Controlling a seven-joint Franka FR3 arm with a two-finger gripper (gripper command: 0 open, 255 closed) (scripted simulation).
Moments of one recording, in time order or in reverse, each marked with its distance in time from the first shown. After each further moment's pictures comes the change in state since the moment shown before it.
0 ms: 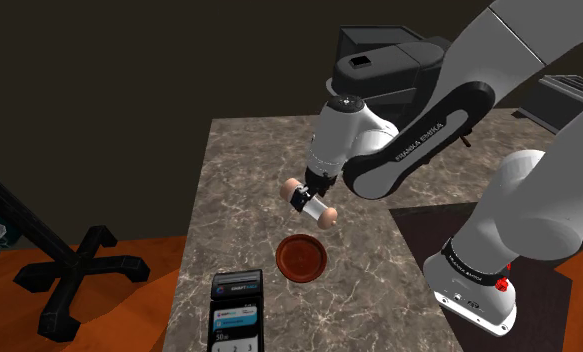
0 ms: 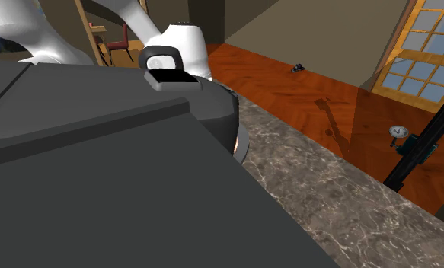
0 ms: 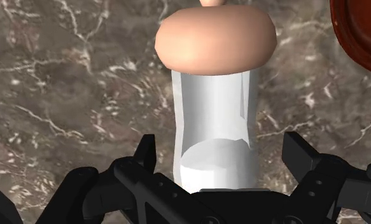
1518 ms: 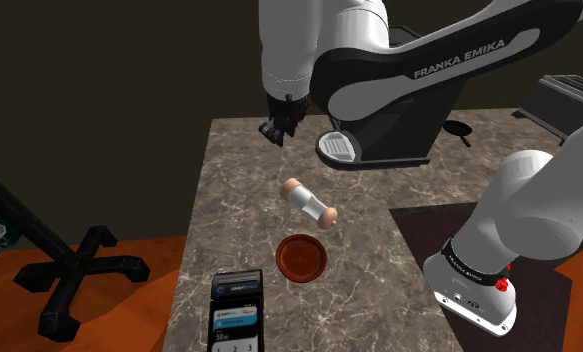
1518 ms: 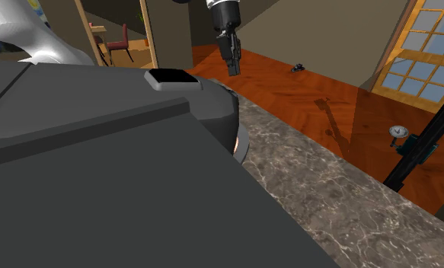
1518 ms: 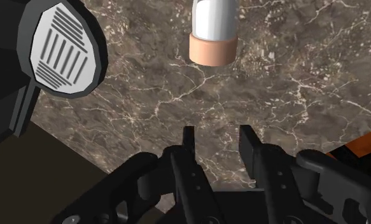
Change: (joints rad) arm -0.018 -0.123 0.160 0.515 -0.237 -0.677 0.091
